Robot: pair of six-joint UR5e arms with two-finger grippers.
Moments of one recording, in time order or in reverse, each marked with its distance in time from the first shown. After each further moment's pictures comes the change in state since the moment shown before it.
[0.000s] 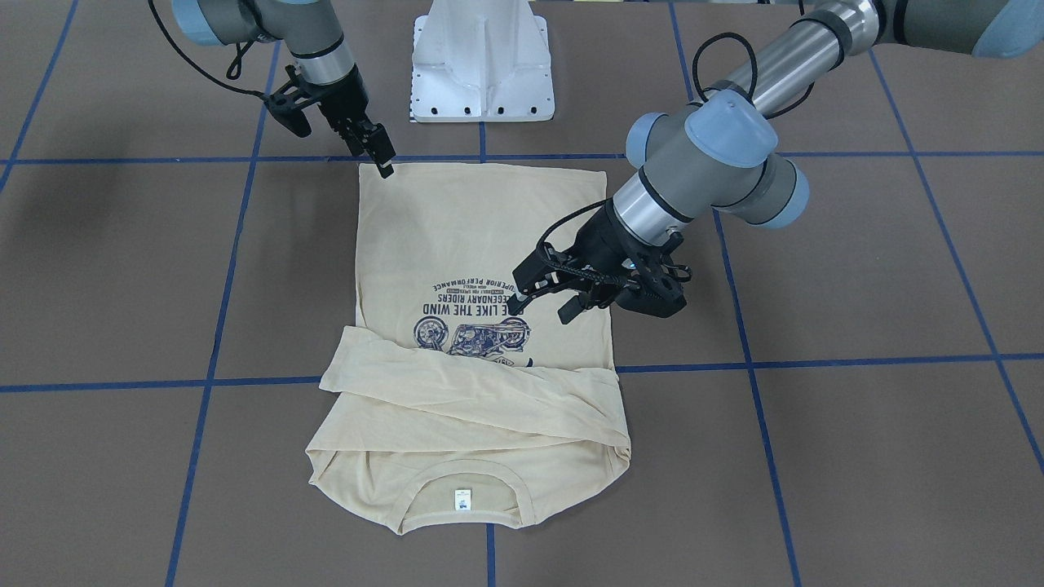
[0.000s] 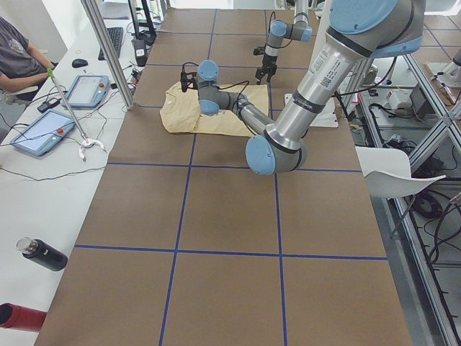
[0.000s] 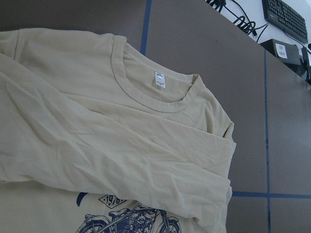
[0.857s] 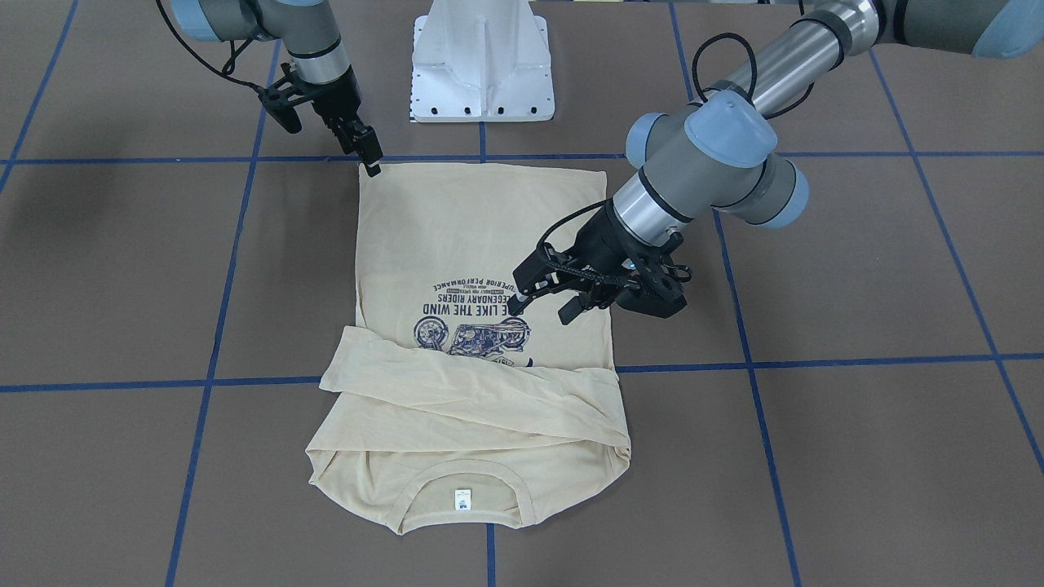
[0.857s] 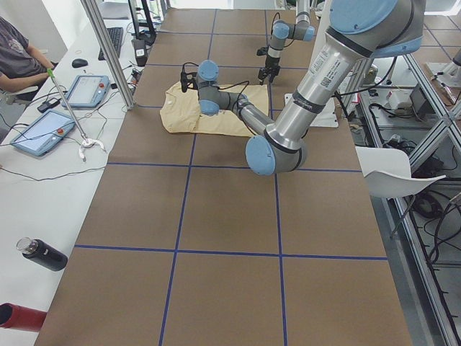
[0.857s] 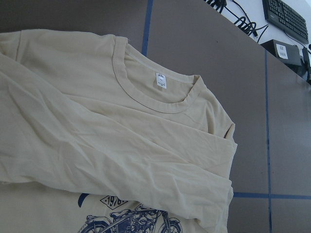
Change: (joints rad) left arm 0.001 0.000 0.000 -0.001 0.003 0.001; right arm -0.021 -0.026 -0.005 -0.020 -0.005 0.064
